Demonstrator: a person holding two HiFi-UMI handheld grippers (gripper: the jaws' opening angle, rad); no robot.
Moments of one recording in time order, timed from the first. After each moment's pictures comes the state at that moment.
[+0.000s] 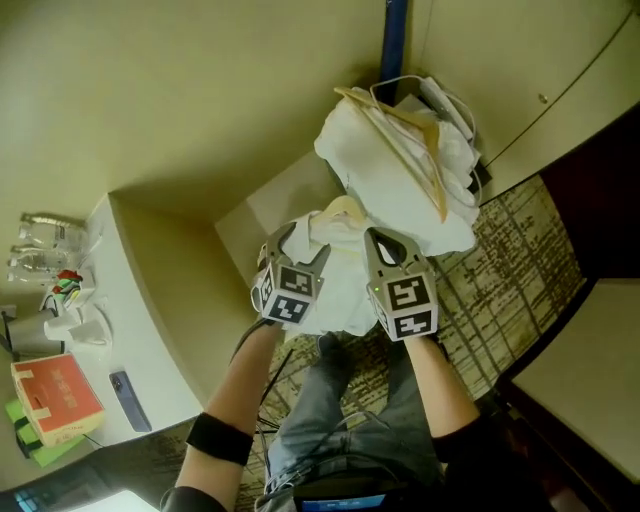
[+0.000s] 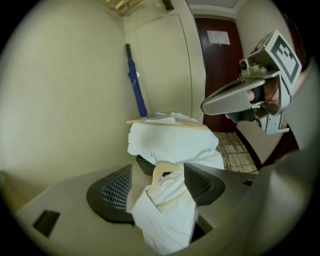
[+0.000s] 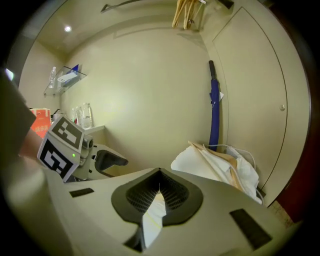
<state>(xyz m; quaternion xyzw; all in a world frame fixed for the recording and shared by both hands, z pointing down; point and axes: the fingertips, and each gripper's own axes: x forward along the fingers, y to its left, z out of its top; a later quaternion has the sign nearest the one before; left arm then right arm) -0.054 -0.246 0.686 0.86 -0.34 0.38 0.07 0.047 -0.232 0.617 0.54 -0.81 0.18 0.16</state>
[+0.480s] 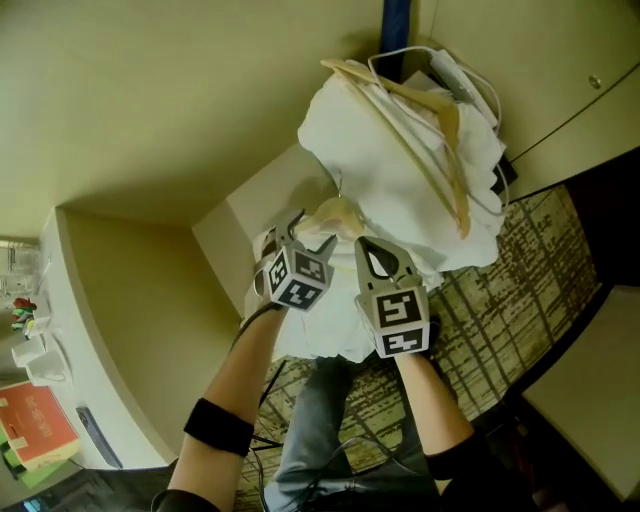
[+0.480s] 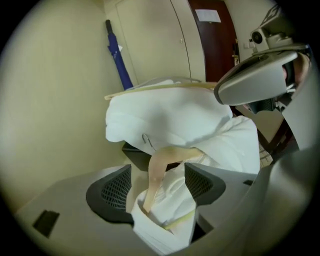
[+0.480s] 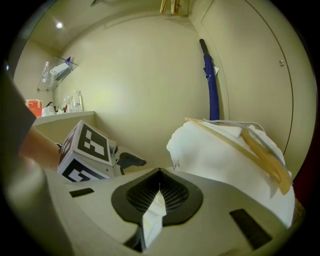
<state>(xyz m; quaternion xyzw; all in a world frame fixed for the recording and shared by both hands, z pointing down) -0.017 -0.308 0.846 0.84 -0.30 0.44 0.03 0.045 -0.267 0.752 0.54 -0.80 0.22 0.15</state>
